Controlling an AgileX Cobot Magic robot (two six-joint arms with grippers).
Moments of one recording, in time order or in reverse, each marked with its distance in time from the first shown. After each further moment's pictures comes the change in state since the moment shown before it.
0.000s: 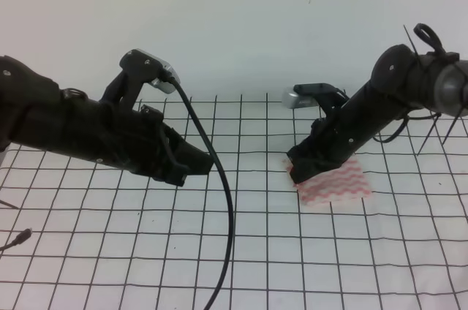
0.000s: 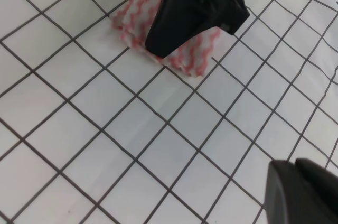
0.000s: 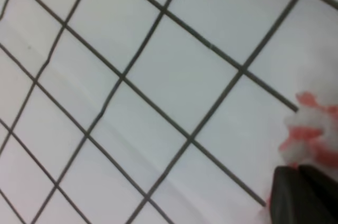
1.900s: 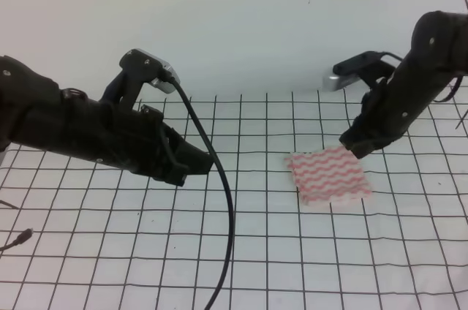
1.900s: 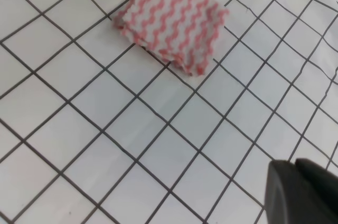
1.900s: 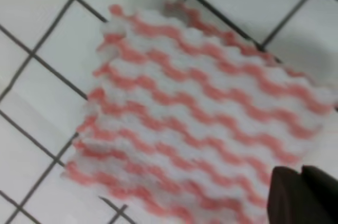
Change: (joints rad) left arm 0.000 0.000 0.000 0.000 -0.004 0.002; right arm -0.062 -0.103 0.043 -0.364 0.036 0.114
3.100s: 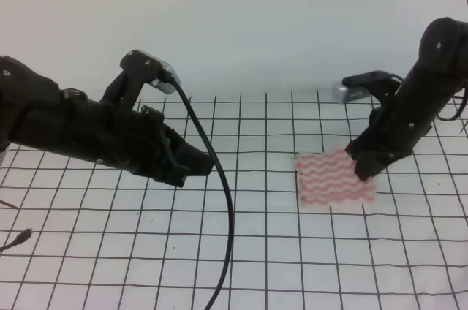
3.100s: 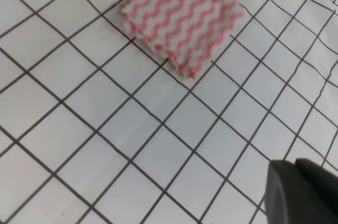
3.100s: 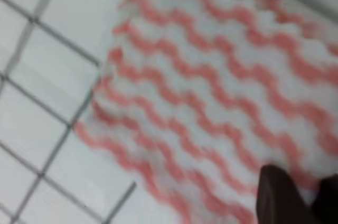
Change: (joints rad) left arm 0.000 0.000 0.000 -0.002 0.013 0.000; right arm -0.027 0.025 0.000 0.043 0.106 0.012
